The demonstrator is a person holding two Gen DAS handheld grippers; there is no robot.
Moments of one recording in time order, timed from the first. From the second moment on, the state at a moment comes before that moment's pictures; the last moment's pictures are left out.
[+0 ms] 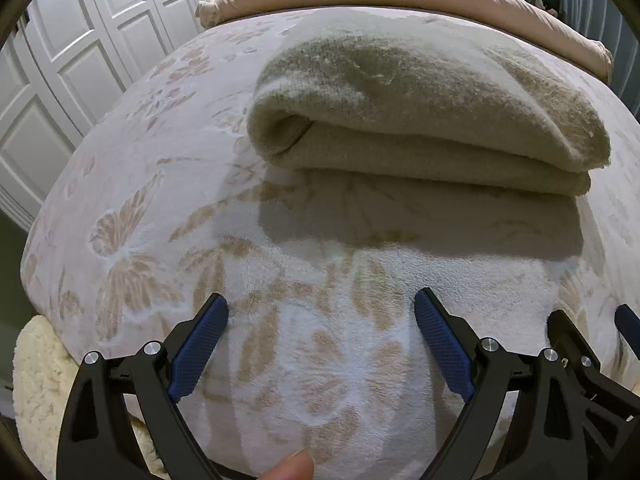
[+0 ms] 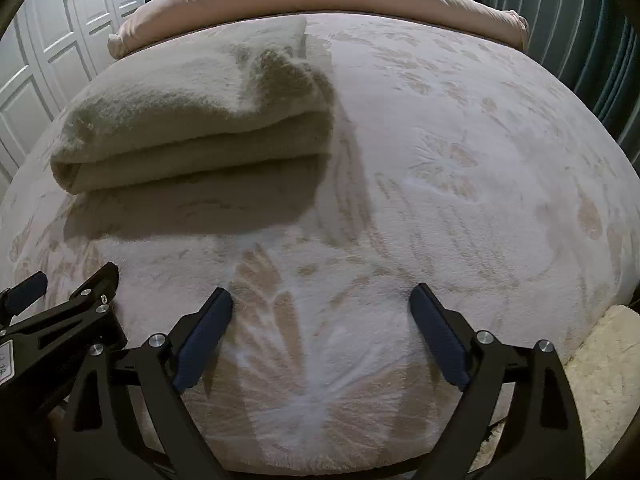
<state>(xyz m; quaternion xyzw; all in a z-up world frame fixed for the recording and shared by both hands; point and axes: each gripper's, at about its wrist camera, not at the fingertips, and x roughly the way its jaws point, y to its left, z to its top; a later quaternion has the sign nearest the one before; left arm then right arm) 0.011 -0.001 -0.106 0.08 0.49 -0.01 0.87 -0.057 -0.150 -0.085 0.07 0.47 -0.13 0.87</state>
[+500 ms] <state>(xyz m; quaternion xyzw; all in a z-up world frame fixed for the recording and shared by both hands) 0.022 0.009 -0.110 0.07 0.50 -0.02 0.86 -0.056 -0.147 -0.086 0.07 0.48 -0.14 0.86</state>
